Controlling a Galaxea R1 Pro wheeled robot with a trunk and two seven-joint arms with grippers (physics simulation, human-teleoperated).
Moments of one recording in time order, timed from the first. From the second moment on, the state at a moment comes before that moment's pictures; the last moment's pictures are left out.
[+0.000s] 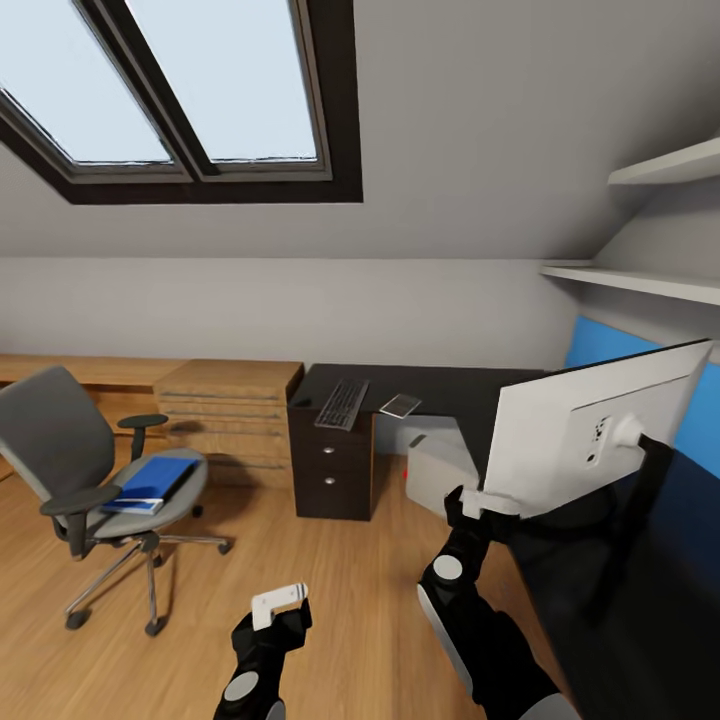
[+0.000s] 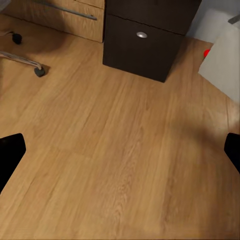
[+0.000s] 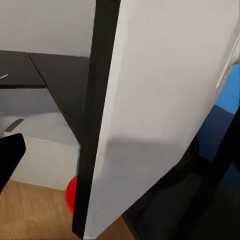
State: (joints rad) left arm -0.09 -0.13 -0.28 -1.23 0.27 0.22 0.48; right arm -0.45 0.12 0.33 -1.06 0.02 0.13 -0.94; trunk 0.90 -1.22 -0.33
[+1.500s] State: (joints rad) left arm -0.09 -0.13 -0.29 -1.23 0.27 0.22 0.47; right arm -0.45 0.12 0.22 -1.06 0.02 0.18 -1.04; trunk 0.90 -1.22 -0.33
